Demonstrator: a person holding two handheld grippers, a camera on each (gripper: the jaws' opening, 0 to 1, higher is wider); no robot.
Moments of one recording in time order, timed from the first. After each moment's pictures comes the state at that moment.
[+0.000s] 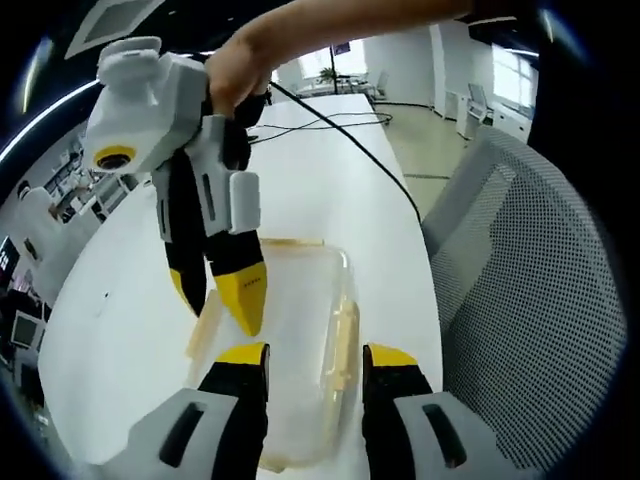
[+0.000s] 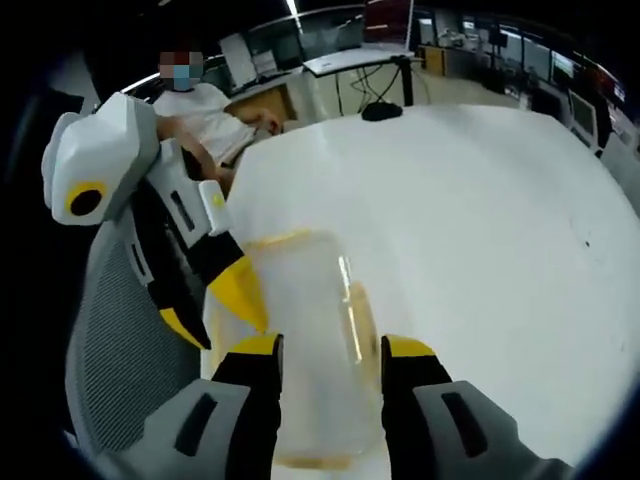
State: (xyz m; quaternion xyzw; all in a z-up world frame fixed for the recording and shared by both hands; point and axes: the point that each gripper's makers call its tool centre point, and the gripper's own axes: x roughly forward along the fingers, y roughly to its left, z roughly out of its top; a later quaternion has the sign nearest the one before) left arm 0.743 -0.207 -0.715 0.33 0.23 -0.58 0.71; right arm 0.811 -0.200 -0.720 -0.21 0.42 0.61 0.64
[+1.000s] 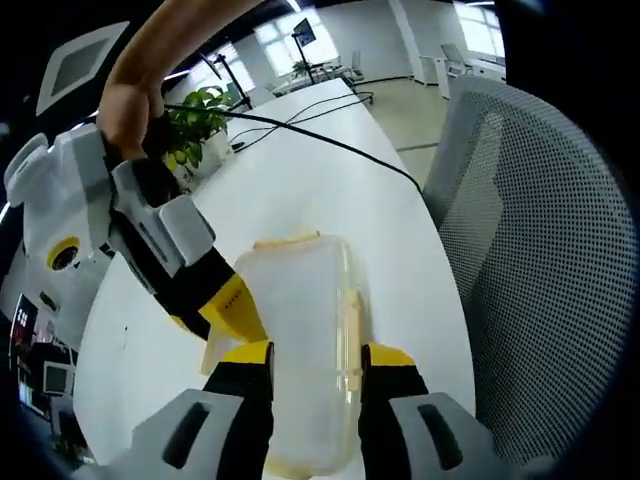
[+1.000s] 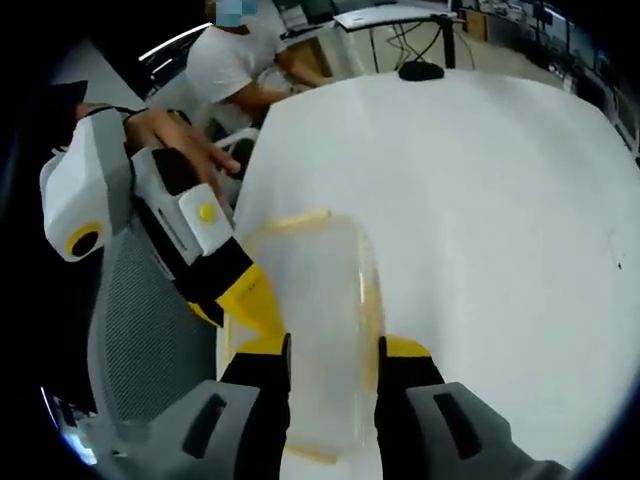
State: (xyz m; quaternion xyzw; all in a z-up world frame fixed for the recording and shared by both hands) left arm 0.749 -0.211 -0.717 0.41 0.17 -0.57 0.69; right arm 0.801 -0.194 -0.729 -0.27 0.48 0.64 0.54
